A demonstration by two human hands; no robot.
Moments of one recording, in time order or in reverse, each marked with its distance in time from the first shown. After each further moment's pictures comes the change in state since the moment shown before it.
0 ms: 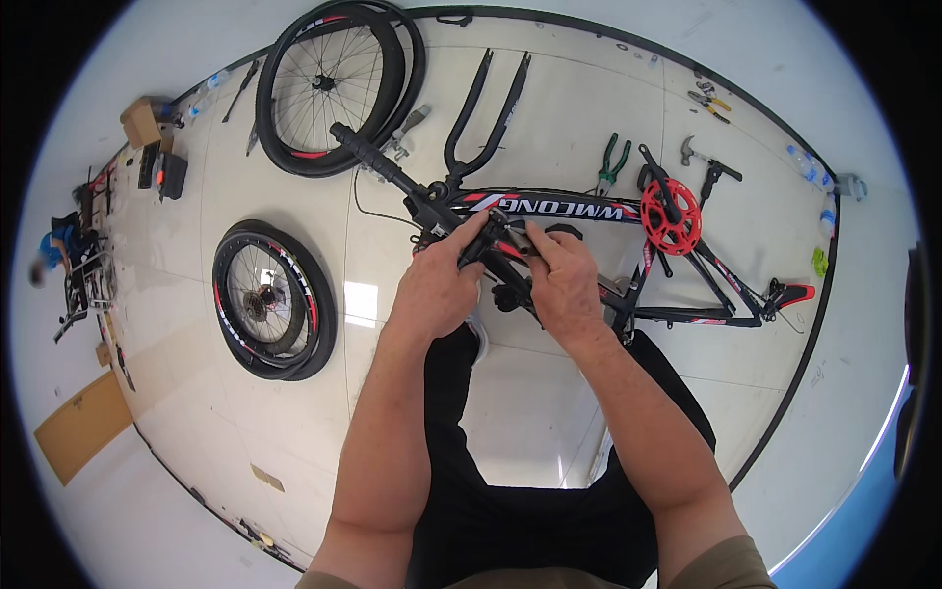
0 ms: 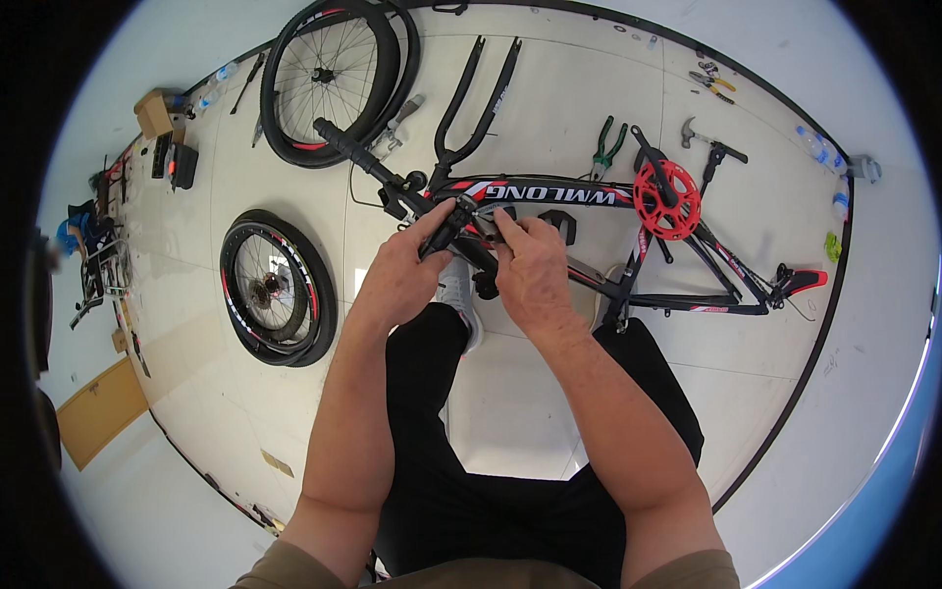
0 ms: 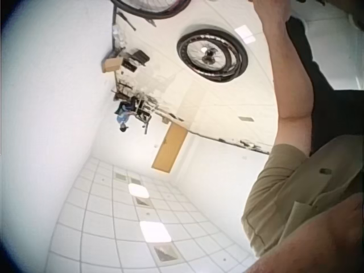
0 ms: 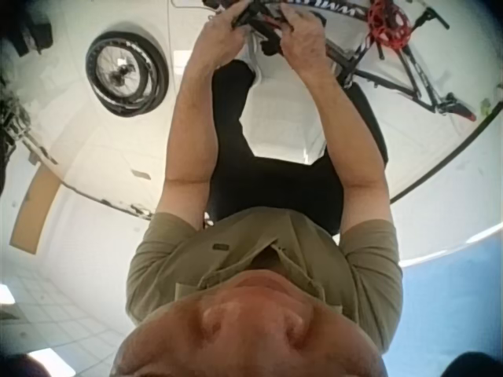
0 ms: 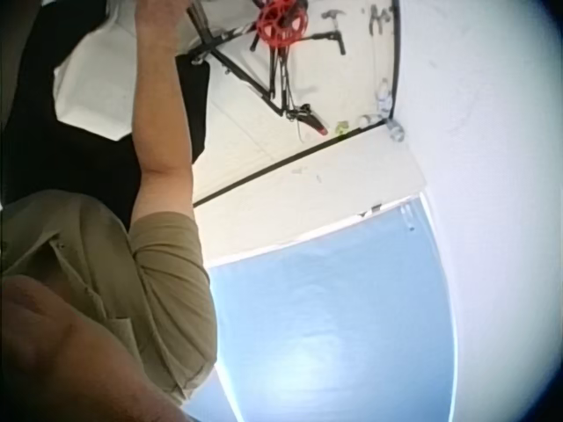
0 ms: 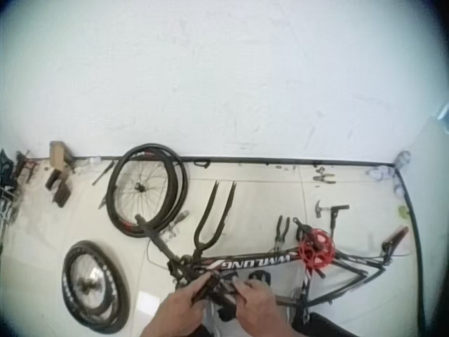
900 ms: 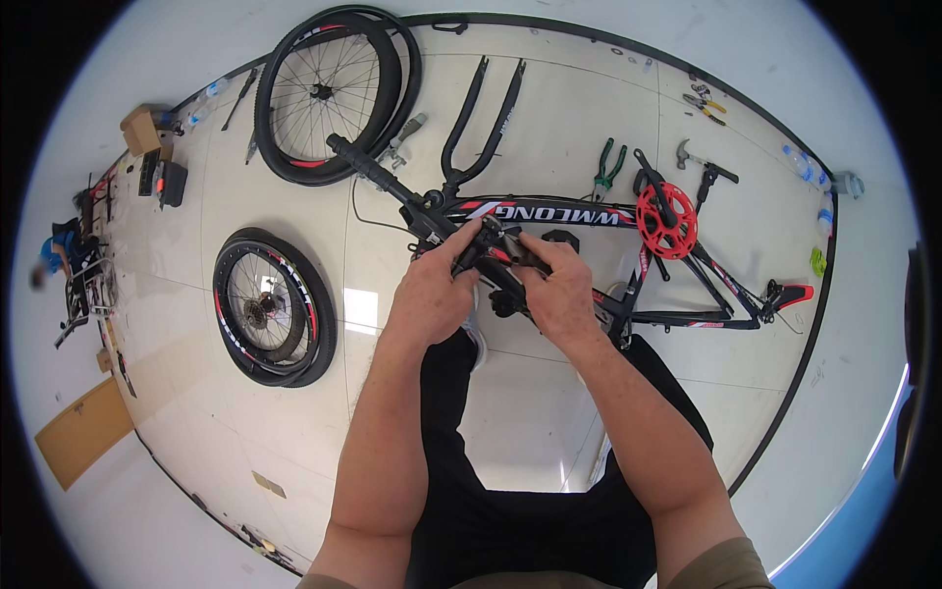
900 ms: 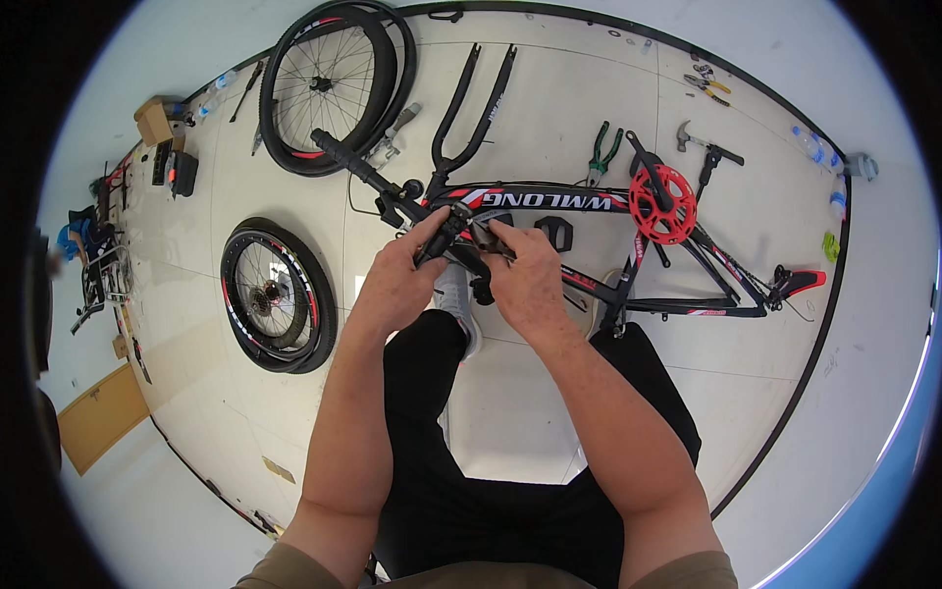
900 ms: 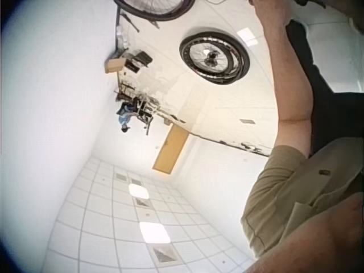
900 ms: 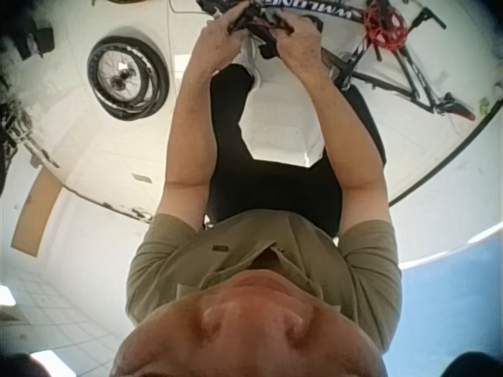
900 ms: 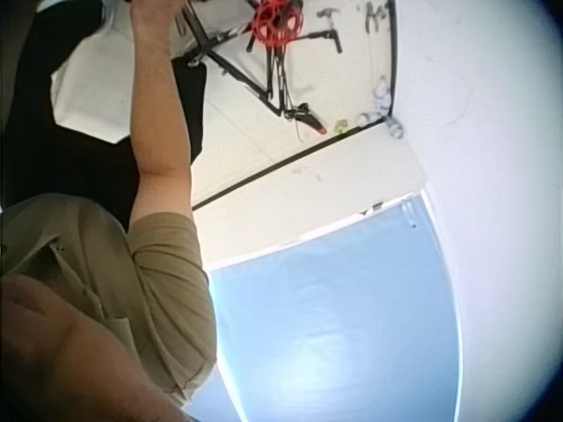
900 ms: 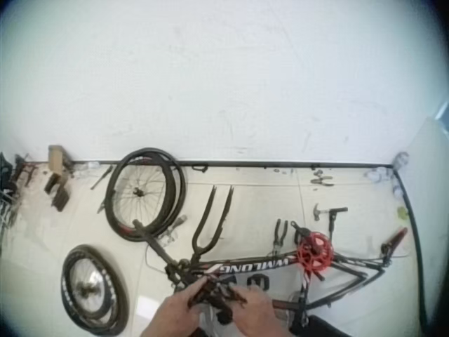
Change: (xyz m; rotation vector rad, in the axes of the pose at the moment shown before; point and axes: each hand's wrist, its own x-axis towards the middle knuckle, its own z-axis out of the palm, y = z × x) left_hand -0.001 0.003 -0.001 -0.068 0.028 -0.001; right_hand 0.002 -0.007 -0.002 0.230 -0.020 0.239
